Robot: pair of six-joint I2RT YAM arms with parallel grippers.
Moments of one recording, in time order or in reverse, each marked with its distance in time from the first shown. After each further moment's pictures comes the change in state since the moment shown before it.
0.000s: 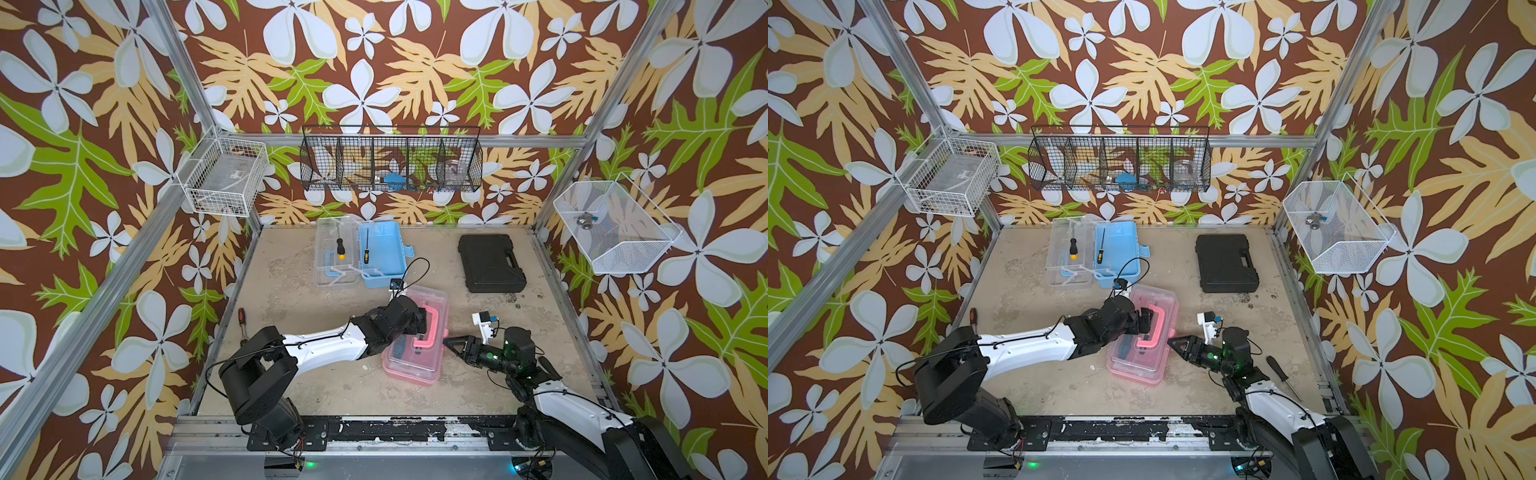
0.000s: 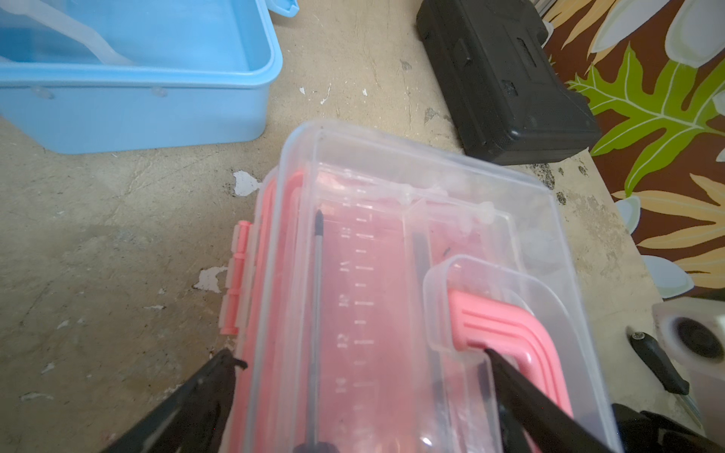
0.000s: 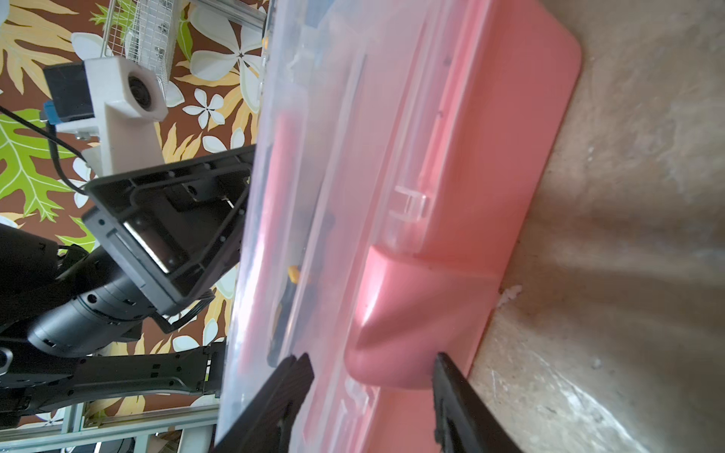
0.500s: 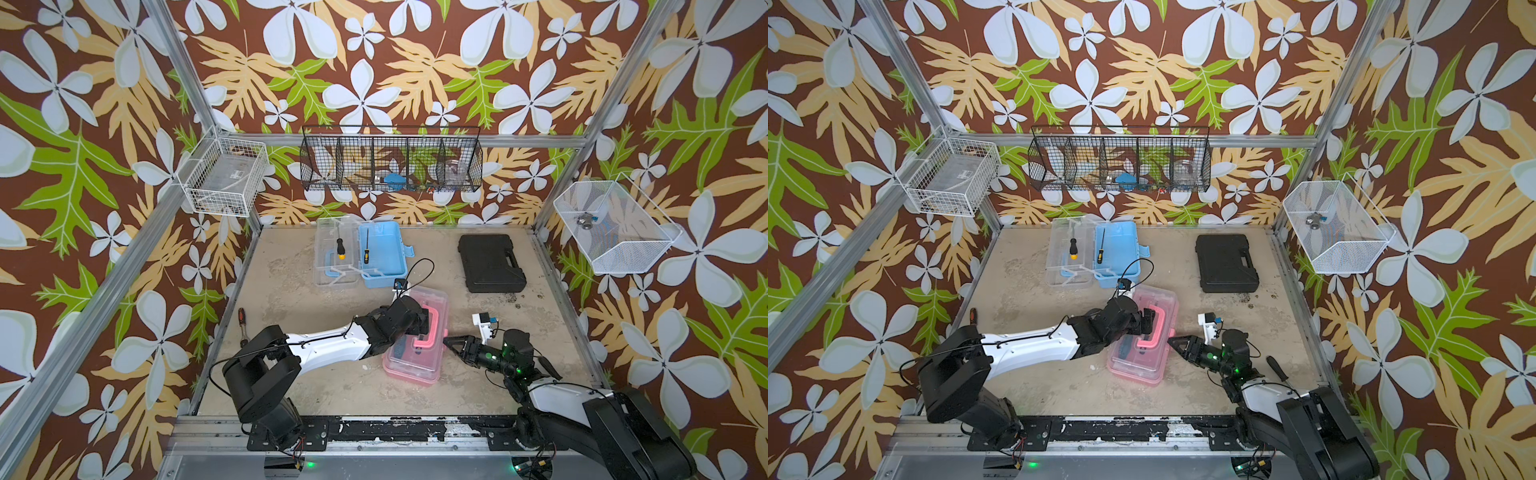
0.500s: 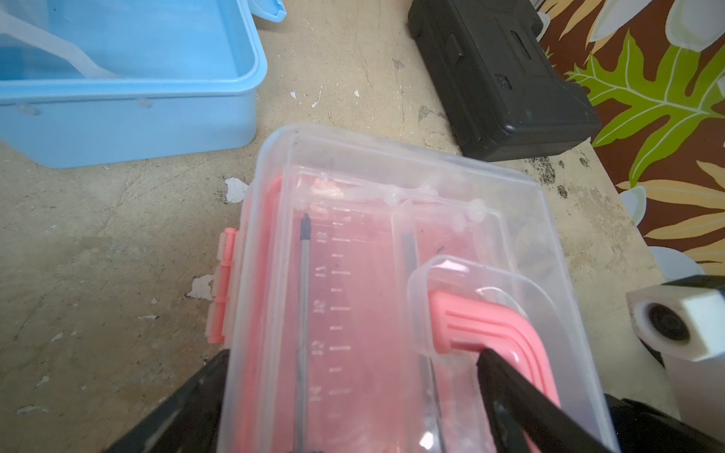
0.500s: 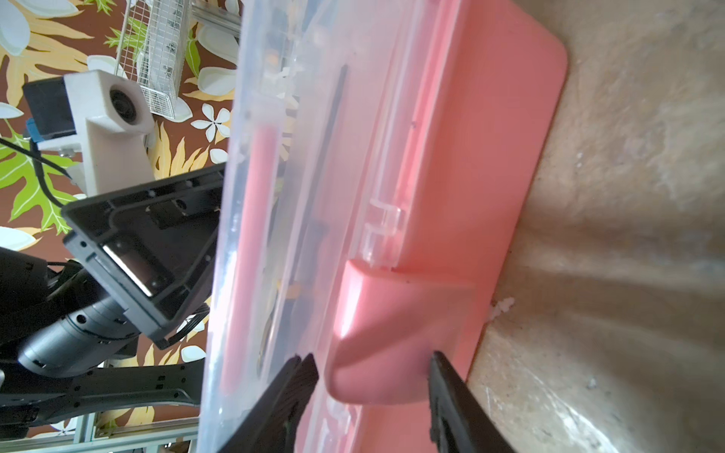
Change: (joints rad) left arm -0.017 0.027 0.021 0.009 -0.007 0.028; right arm -0.001 0.188 -0.047 0.294 0.002 0.083
